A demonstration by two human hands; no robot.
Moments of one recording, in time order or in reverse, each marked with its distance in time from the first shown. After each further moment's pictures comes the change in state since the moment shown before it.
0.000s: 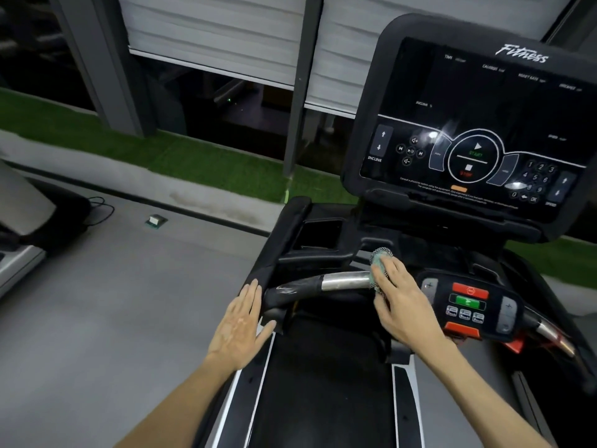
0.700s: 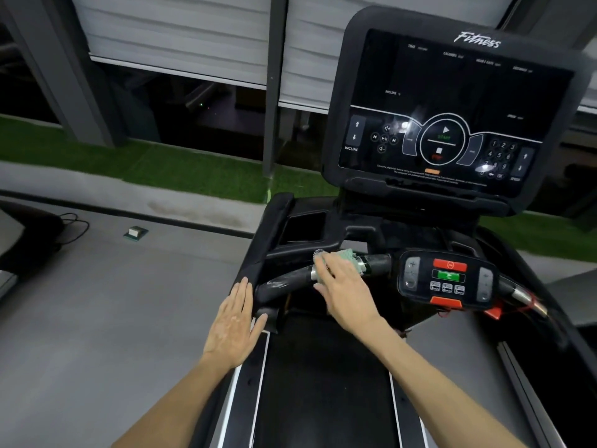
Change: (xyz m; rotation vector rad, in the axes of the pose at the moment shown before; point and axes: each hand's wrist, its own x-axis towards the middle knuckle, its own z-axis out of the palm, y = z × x) left_hand 0.001 -0.006 0.014 -0.037 0.059 0.022; right_hand 0.017 -0.058 0.049 -0.099 -0.096 -0.013
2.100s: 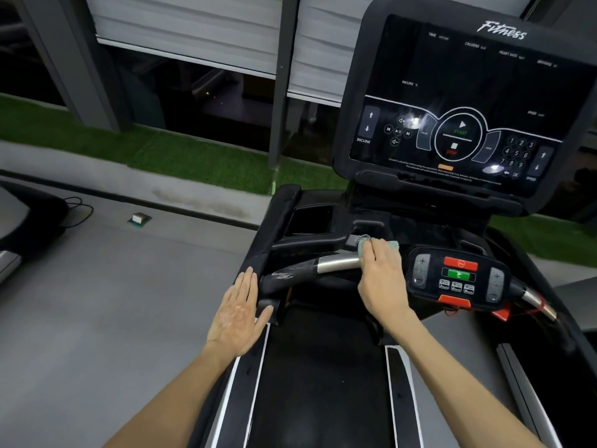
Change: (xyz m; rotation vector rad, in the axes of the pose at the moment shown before) left_hand 0.000 0.005 -0.009 -0.002 -0.050 -0.006; right_hand -0.004 0.030 -0.023 -0.076 0.151 0.294
